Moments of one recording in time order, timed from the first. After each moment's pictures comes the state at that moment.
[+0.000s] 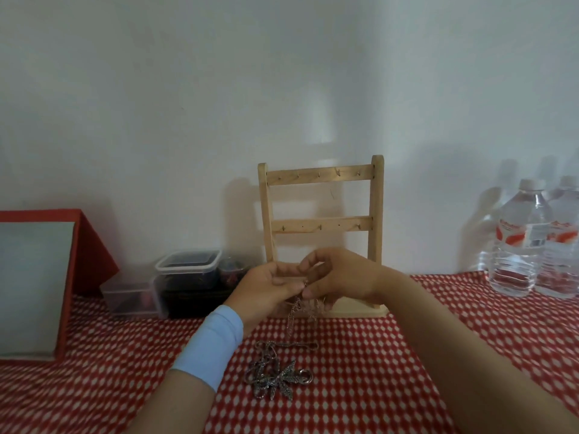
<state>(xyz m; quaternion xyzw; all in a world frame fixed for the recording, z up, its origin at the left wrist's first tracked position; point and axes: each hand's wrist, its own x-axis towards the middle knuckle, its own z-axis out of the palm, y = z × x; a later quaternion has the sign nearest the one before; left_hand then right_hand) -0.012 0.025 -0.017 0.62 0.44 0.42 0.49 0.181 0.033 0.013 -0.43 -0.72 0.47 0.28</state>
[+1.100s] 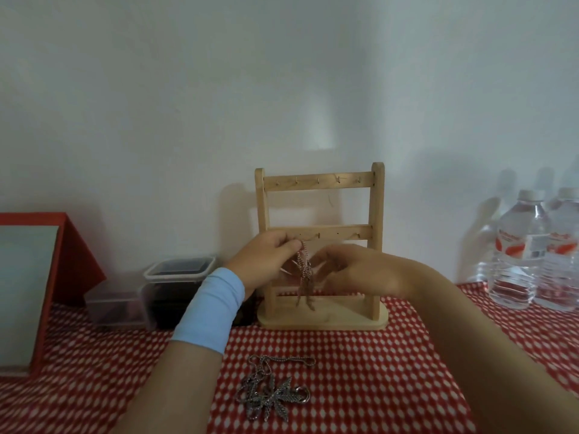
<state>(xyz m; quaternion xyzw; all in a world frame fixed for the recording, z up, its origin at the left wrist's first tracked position) 0.000 0.042 0.045 0.70 0.44 0.41 0.39 0.200 0.019 0.047 -0.50 -0.78 0.32 0.21</state>
